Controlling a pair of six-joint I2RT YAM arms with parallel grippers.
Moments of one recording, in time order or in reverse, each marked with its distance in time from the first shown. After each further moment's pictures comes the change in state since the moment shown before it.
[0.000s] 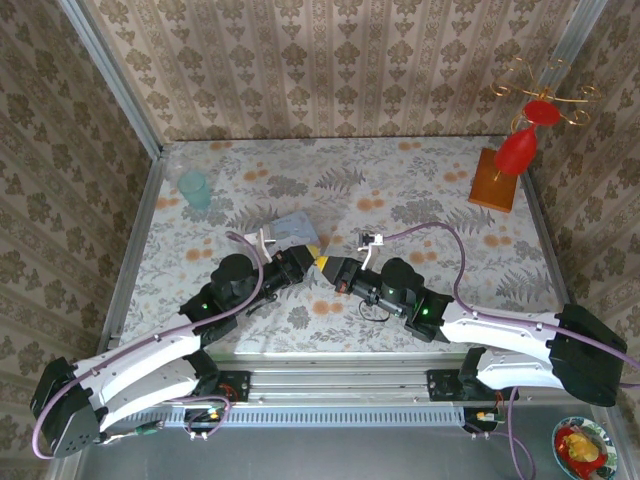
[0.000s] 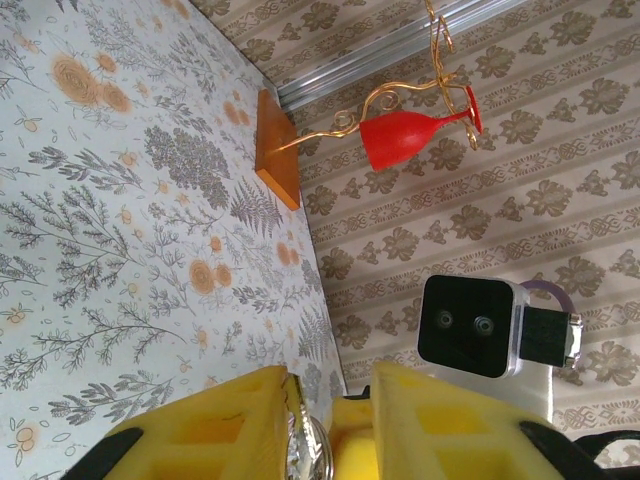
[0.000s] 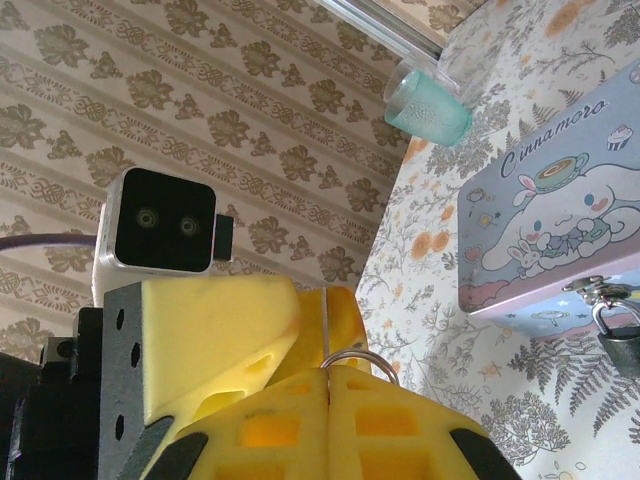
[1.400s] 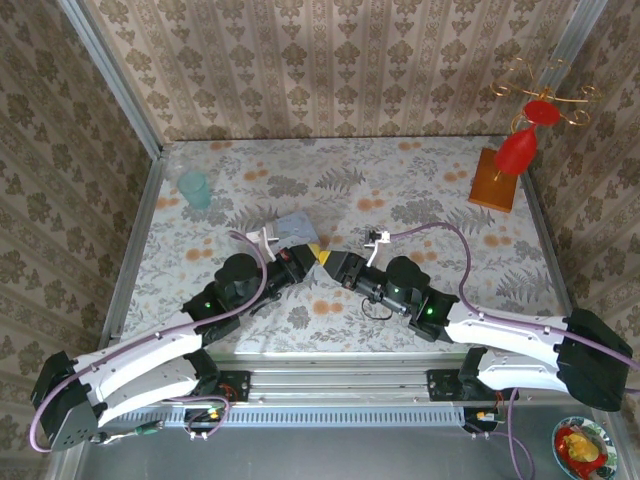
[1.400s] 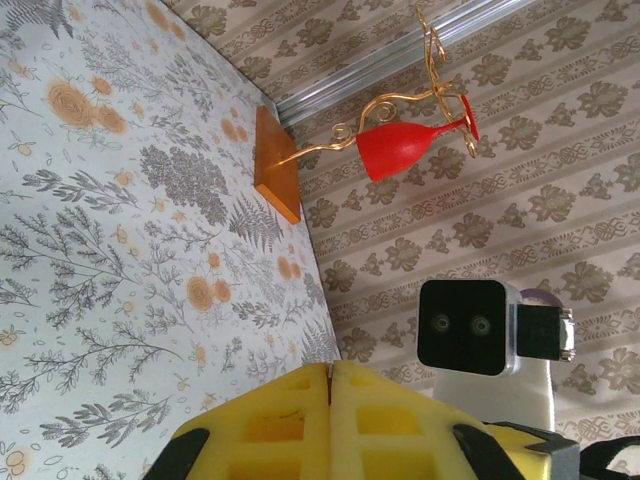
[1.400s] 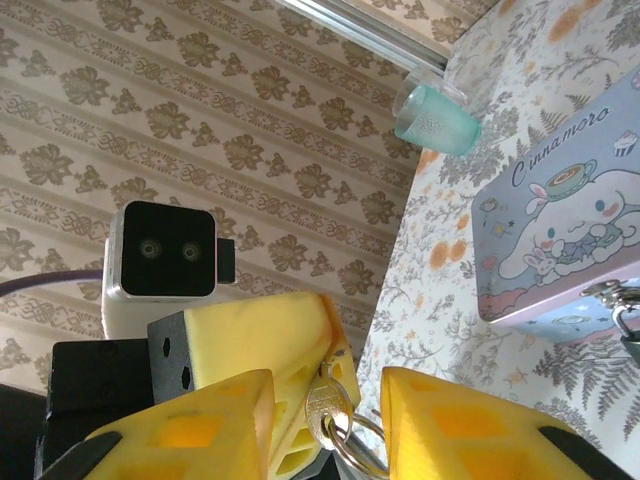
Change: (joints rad) left arm -0.053 0.022 0.037 -0.005 -0.084 0.030; right arm -0.016 -0.036 -0.001 -0.004 -0.002 0.075
